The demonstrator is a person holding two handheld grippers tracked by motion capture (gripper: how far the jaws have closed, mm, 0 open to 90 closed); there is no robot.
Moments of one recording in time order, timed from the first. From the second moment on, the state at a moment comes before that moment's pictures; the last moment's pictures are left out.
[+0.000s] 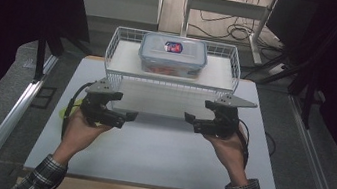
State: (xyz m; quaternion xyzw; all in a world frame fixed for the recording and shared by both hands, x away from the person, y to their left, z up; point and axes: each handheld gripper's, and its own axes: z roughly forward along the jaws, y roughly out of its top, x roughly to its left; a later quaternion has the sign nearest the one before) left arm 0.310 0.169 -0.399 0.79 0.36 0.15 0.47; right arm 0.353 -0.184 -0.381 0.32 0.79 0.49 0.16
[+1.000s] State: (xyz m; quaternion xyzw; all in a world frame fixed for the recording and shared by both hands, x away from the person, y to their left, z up) left arm 0.249 0.159 -0.463 0.81 0.35 0.15 0.46; right arm 0.303 -0.194 -0.432 0.31 0.81 0.48 0.16
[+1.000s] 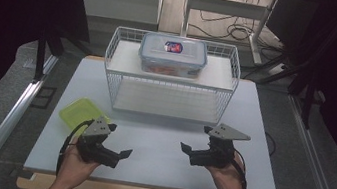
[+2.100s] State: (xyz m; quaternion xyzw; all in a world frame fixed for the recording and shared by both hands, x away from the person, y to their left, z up) left arm 0.222 0.160 -0.507 0.82 0.33 0.16 0.44; right arm 0.265 -0.212 -0.480 0.30 0.83 0.44 0.18
